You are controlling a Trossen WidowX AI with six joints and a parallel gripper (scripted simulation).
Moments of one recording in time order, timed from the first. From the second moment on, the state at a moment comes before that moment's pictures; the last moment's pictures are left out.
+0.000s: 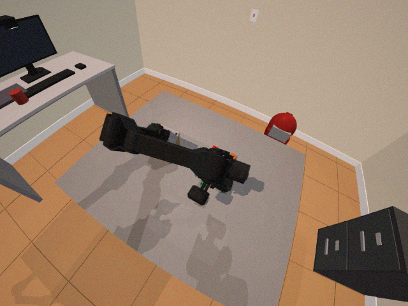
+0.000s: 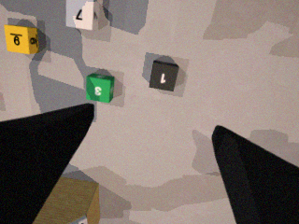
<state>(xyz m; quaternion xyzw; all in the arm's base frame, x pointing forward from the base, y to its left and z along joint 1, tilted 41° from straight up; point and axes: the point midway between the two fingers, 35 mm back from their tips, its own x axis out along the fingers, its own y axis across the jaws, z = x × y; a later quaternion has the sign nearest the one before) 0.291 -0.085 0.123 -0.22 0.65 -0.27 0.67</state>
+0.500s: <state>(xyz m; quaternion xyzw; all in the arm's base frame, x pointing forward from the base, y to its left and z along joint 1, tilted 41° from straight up) 0.263 -0.031 0.078 -0.22 0.65 -0.27 0.67</state>
